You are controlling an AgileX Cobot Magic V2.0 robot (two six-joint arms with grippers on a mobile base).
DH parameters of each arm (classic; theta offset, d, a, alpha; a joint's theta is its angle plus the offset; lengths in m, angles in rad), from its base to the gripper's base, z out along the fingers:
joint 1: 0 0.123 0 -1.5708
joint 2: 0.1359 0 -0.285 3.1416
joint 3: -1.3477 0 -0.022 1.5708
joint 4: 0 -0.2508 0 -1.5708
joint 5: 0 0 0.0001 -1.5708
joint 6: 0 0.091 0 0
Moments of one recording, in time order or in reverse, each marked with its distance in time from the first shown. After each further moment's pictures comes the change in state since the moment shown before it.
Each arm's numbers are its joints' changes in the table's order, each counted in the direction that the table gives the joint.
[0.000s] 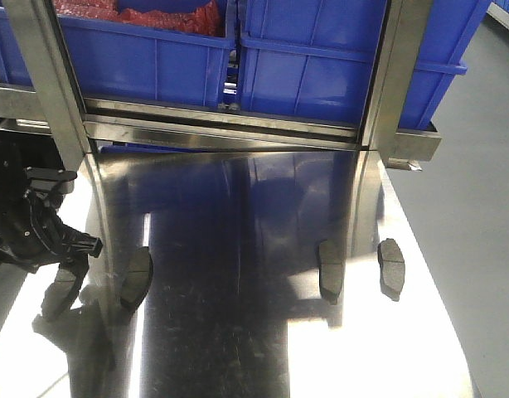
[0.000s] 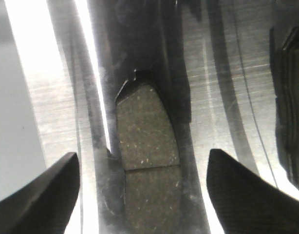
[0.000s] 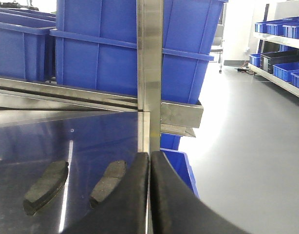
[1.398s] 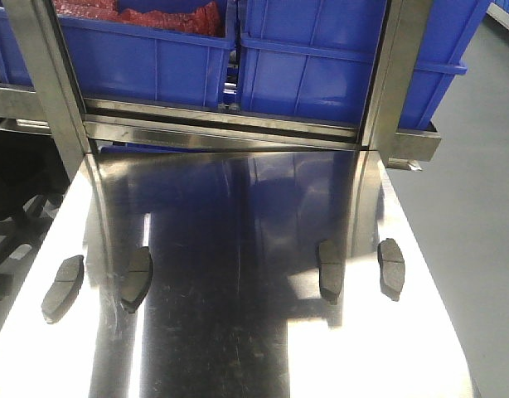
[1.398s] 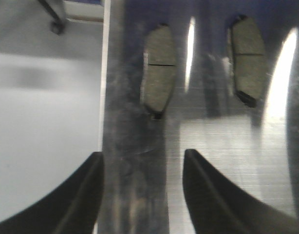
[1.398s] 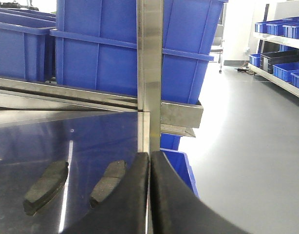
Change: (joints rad) left arm 0.112 -0.760 -0.481 0.107 0.097 0.000; right arm 0.000 0.000 0.000 0.000 0.000 0.000
